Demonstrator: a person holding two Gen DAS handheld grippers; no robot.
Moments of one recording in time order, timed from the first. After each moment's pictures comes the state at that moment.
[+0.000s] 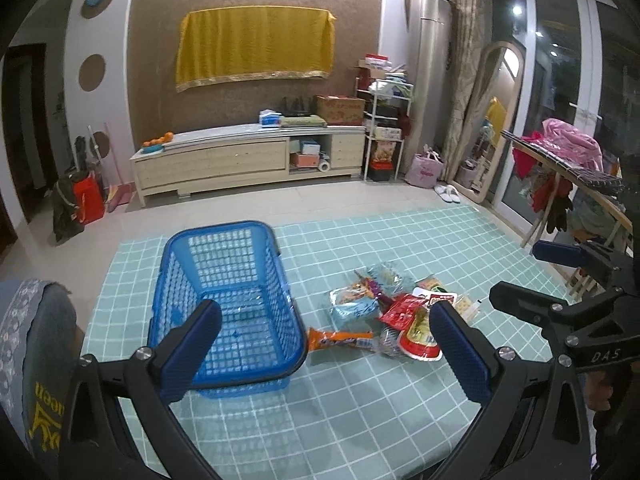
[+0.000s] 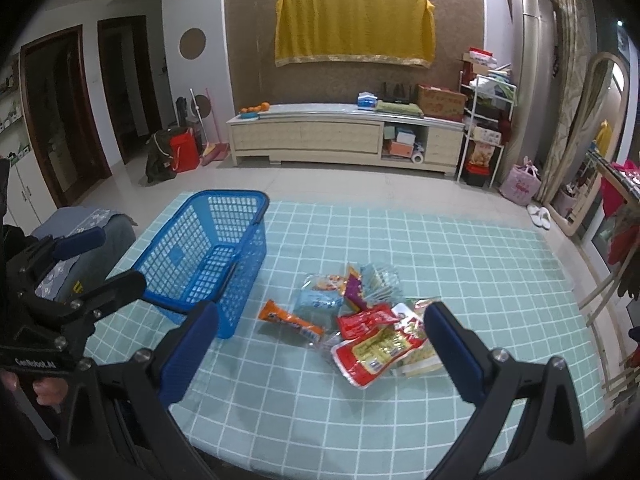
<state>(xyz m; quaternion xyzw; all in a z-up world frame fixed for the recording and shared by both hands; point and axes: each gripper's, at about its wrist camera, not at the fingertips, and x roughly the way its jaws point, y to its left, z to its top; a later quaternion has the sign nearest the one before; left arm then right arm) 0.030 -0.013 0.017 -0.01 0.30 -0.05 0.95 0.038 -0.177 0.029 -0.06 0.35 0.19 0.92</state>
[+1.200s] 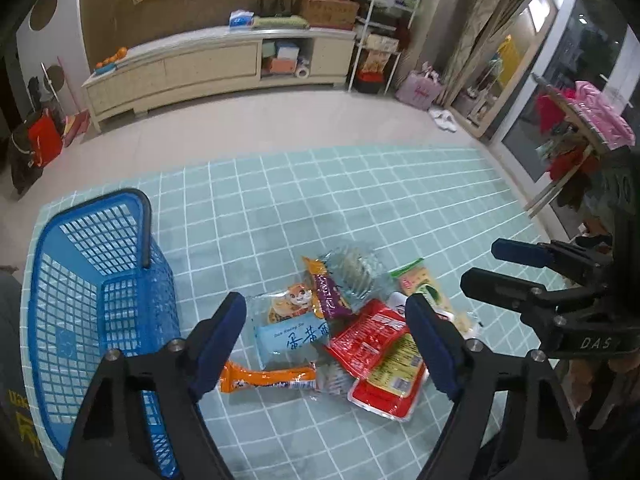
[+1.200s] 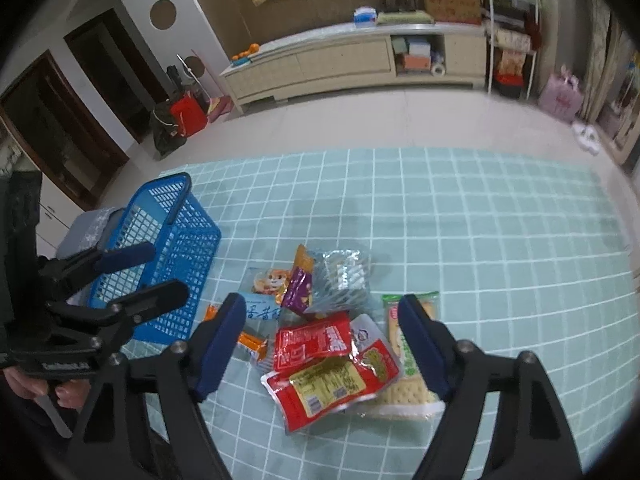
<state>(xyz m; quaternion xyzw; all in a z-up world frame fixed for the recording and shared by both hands) 0.223 -0.090 -0.049 -0.05 0.49 -0.08 0.87 0.222 -0.258 -0.047 0.03 0.50 0.25 0.83</state>
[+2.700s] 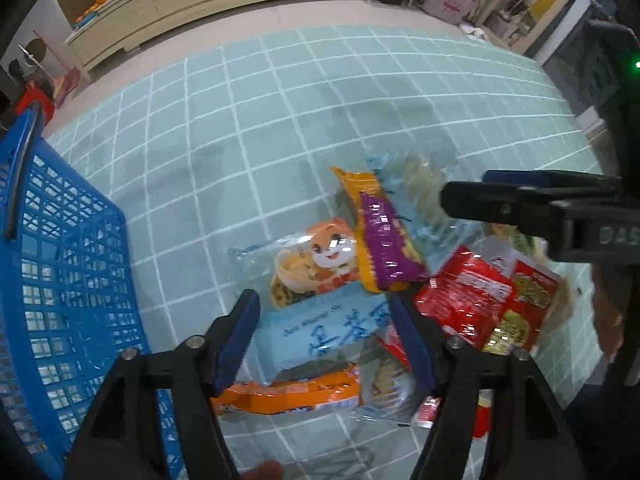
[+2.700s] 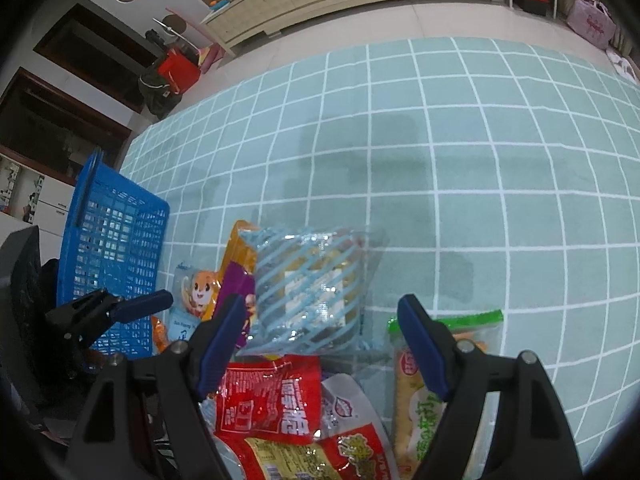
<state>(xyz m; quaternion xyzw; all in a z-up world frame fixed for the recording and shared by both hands) 0.282 -0.098 -0.166 0.00 0.62 -0.05 0.78 0.310 -0.243 -0.169 0.07 0.62 0.27 0.73</state>
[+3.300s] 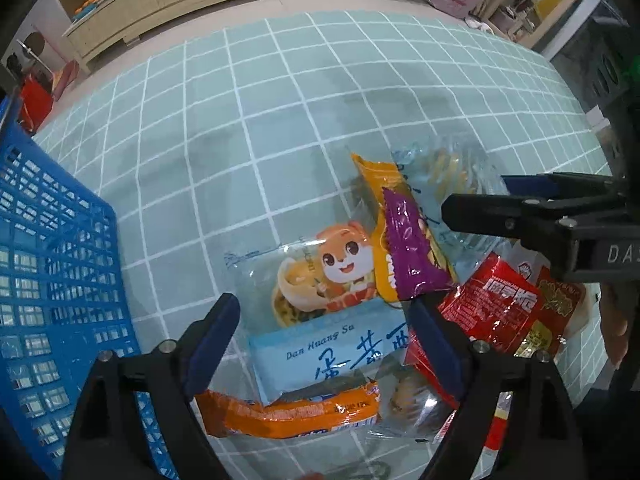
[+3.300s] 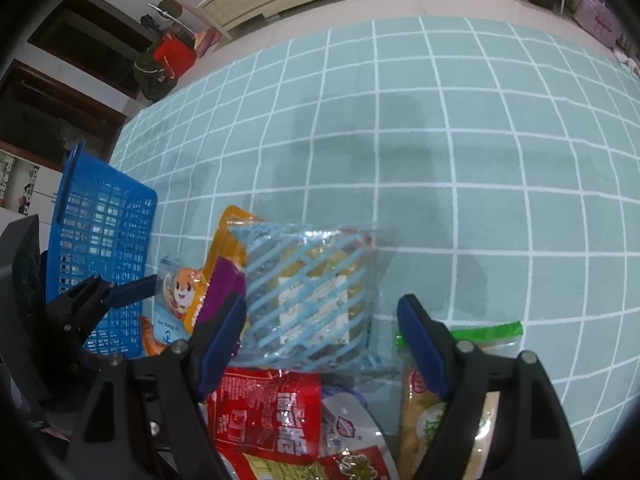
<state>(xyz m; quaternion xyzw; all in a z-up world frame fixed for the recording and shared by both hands) 0.298 -0.089 -0.196 -0.01 0.63 -0.06 0.77 0.316 -0.230 -0.187 0.05 0.64 0.27 0.71</state>
